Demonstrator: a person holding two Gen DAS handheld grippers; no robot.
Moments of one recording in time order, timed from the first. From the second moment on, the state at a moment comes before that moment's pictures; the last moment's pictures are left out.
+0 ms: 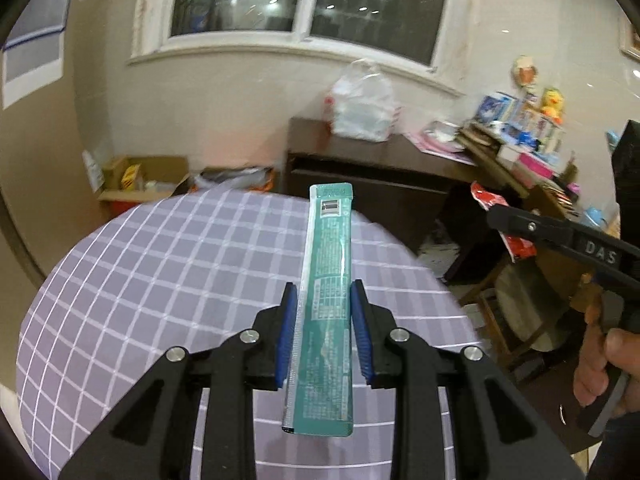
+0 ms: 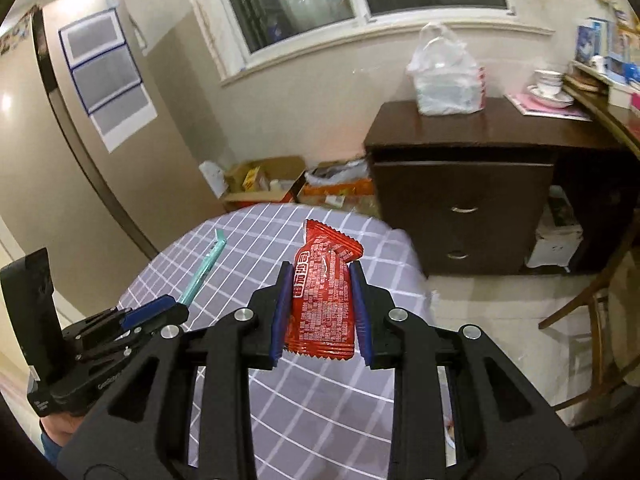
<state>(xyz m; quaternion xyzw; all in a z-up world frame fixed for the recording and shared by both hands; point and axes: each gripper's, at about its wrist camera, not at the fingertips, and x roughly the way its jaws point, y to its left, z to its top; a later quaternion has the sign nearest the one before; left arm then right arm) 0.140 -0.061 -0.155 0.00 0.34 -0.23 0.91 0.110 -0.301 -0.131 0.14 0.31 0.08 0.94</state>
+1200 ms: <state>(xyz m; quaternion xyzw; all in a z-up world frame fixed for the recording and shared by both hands) 0.089 -0.361 -0.265 0.15 0.46 -0.37 0.79 0.001 -0.568 -0.258 0.31 0.37 -0.14 0.86</state>
